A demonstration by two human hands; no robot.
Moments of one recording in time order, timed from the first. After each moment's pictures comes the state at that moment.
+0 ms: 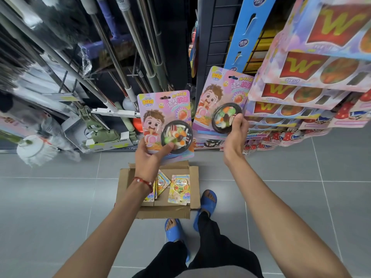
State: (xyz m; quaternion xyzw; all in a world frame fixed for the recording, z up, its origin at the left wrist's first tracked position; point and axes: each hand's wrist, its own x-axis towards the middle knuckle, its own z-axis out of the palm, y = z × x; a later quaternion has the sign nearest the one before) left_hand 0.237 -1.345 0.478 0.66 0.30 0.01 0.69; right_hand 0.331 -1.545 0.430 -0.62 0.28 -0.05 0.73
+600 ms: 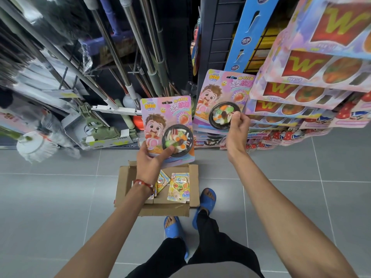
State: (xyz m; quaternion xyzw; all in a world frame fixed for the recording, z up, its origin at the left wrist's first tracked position) left_hand 0.227 -1.347 0.471 0.67 0.31 0.00 0.67; right_hand 0.335 -1.553 0.432 -0.69 0.25 0.00 0.68
